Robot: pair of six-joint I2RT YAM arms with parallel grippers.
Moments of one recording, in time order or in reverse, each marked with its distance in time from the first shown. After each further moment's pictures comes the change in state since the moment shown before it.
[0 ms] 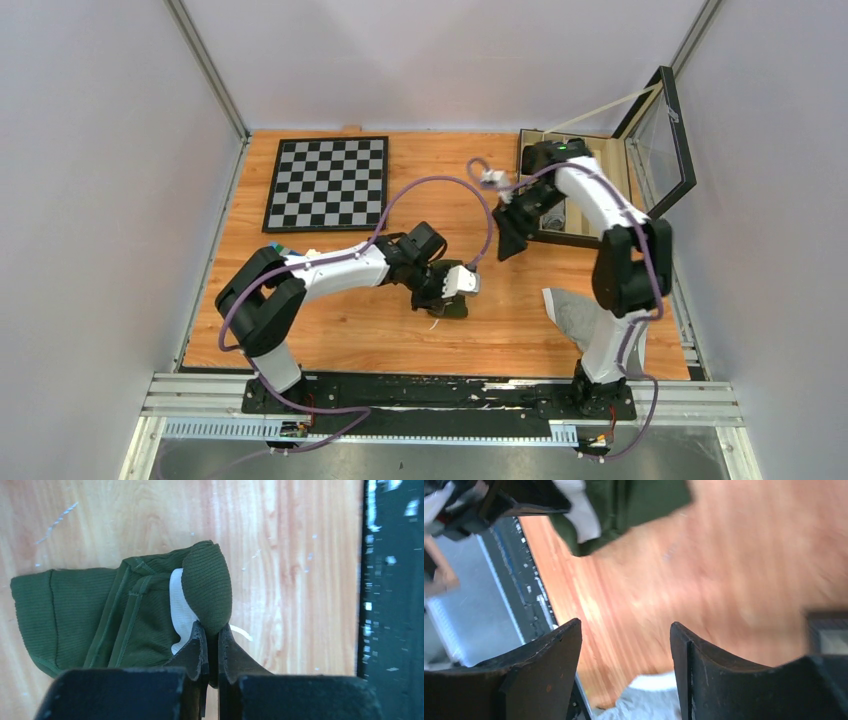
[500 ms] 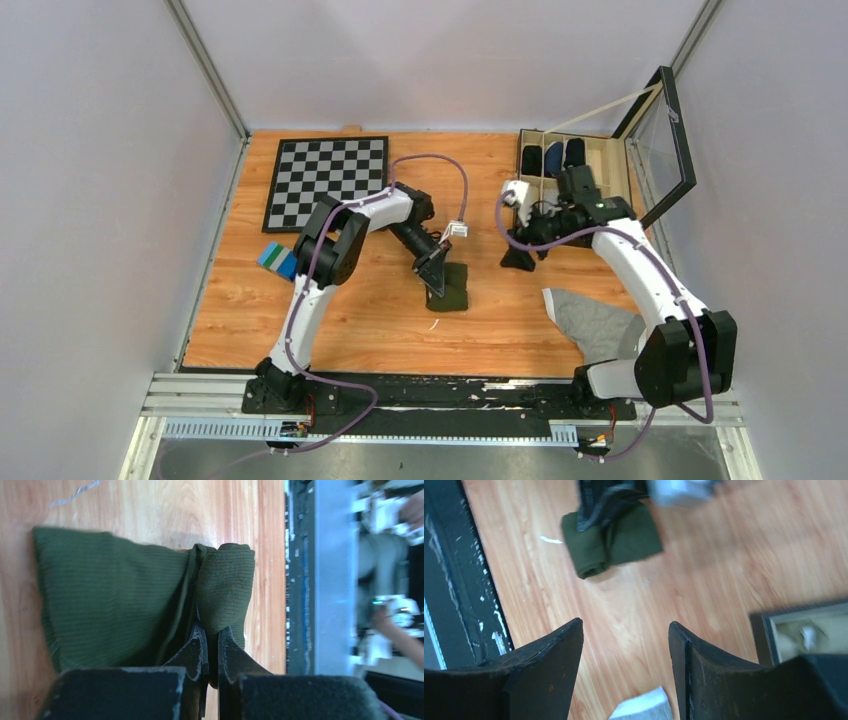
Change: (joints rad) left arm 0.279 0.601 0.631 -0.690 0.570 0.147; right arm -0.116 -0.594 -0.476 0.507 -0.037 0.129
